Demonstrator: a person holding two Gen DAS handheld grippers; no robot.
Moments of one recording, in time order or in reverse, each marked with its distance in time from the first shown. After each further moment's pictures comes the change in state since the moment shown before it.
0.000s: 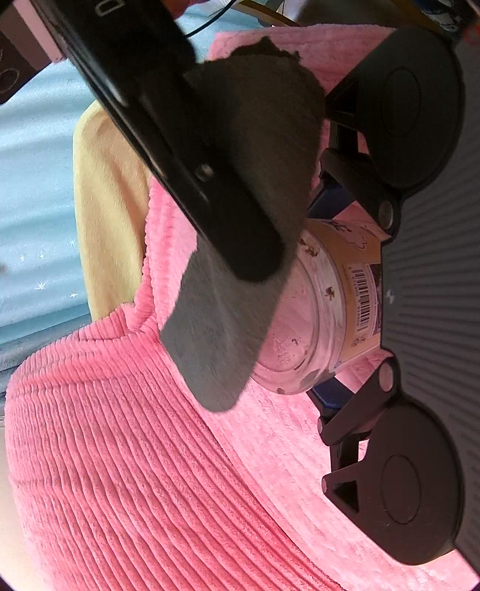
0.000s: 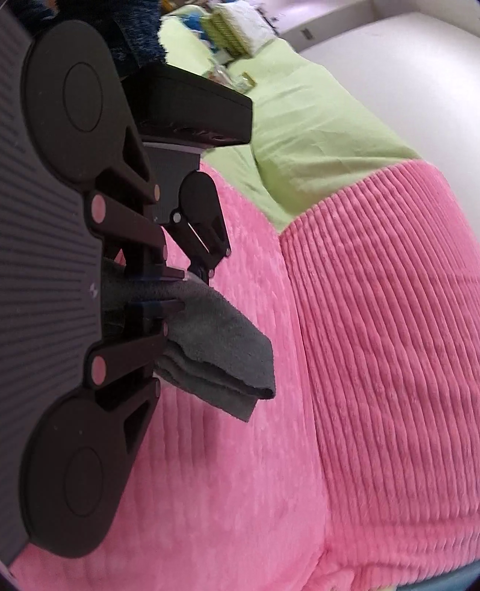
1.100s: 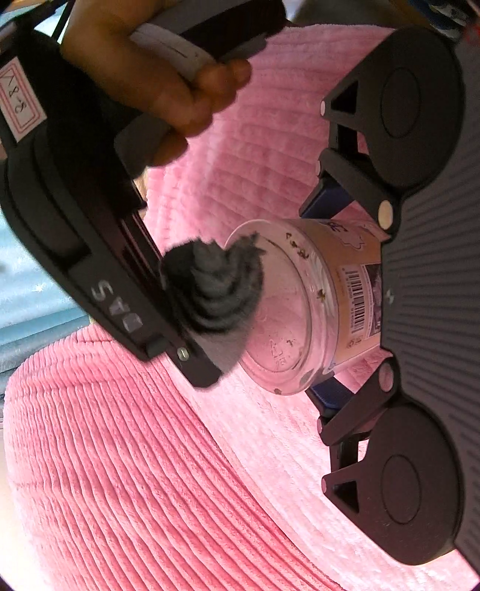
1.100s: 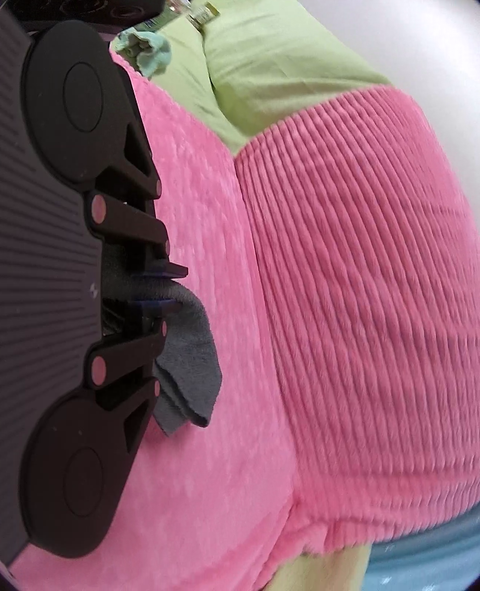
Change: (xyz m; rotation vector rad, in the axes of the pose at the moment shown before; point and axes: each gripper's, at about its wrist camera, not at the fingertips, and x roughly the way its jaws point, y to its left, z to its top) left arm -0.025 0.023 -0.001 -0.008 0.013 0.015; right arm 0.040 -0.022 0.024 0.067 -0.128 -0.253
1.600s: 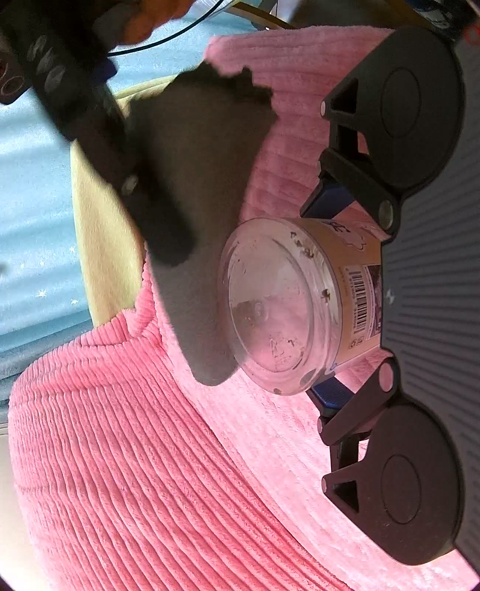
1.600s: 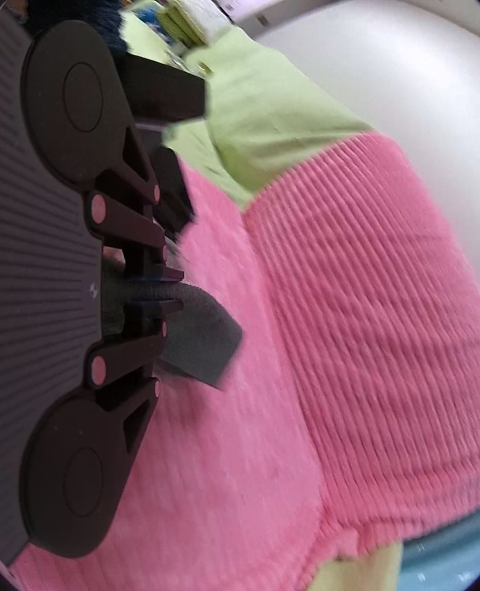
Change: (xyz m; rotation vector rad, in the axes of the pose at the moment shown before) left arm 0.002 0.012 -0.002 0.017 -0.005 -0.008; right arm -0.066 -0.024 -0.026 0.033 0.056 0.209
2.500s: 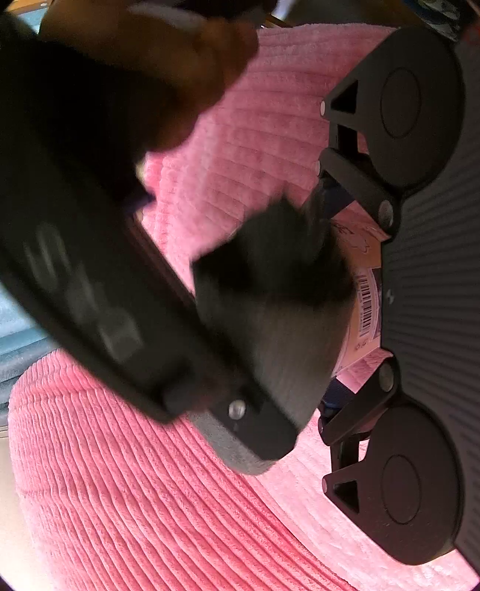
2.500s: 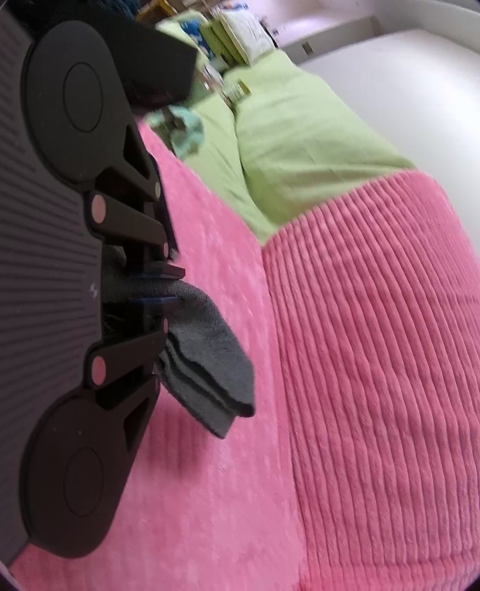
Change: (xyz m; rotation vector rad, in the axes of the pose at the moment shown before) left arm 0.022 -0.031 -0.001 0.012 0.012 0.014; right arm 0.084 0.030 0.023 -0.123 0.023 0.065
